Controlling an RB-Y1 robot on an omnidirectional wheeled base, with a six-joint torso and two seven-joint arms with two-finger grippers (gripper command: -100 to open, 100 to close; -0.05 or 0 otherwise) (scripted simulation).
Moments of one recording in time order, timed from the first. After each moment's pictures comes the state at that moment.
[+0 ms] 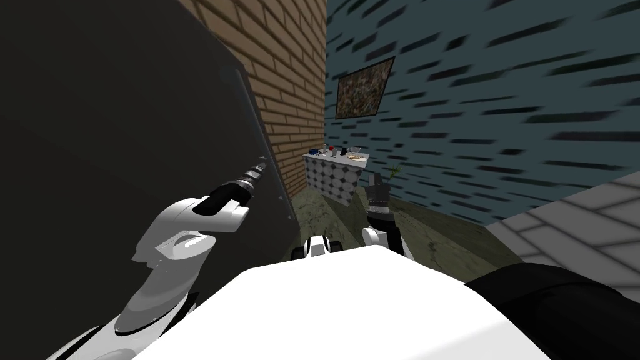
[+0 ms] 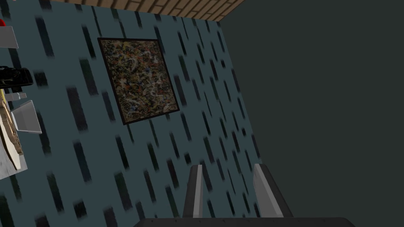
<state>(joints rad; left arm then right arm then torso) -0.10 0.65 -0.01 -2.46 -0.04 1.06 -0.12 0.52 0.01 -0.02 -2.31 -0.03 -0.47 0.10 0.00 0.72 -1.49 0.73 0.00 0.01</state>
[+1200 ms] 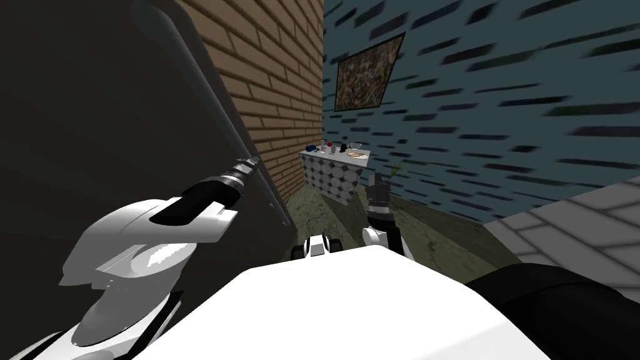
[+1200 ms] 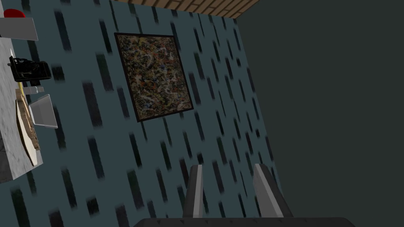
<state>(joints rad) -0.12 0.75 0.02 -2.61 -0.03 1.18 -0.11 0.52 0.01 -0.02 -2.31 -0.03 -0.47 0.10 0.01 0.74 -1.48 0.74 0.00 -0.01</state>
